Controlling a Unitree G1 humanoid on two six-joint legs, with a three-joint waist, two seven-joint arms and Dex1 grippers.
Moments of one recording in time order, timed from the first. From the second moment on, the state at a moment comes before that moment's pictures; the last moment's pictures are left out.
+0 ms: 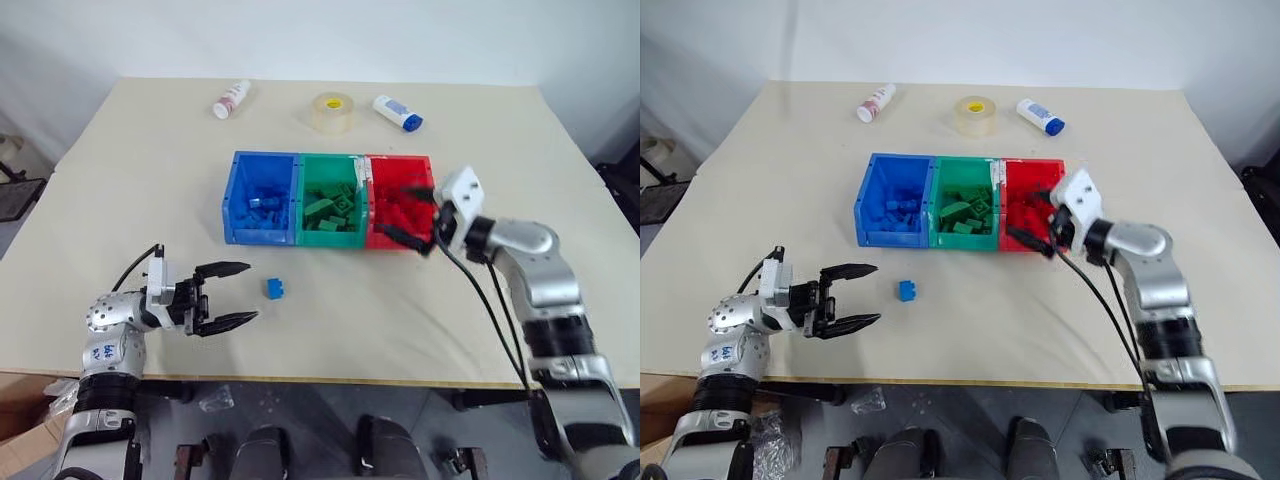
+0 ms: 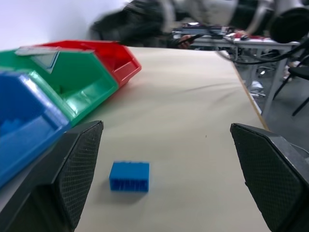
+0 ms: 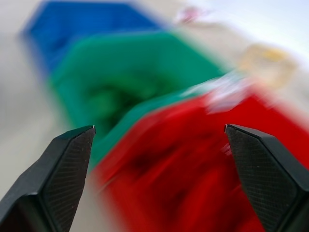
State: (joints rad) left arm -0.34 0.53 0.20 0.40 -0.53 -0.18 -1.44; right arm -0.54 -0.61 0.00 0.10 0.29 0.26 1.02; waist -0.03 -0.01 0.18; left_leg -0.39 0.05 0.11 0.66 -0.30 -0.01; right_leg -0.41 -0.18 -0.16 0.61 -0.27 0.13
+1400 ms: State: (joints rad) left arm -0.43 0.46 -0.01 0.48 -0.15 -0.34 -0.96; right arm -0.26 -0.72 -0.01 -0.12 0.41 0.29 1.12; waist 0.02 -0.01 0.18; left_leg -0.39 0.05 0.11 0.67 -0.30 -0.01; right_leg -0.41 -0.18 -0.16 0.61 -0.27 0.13
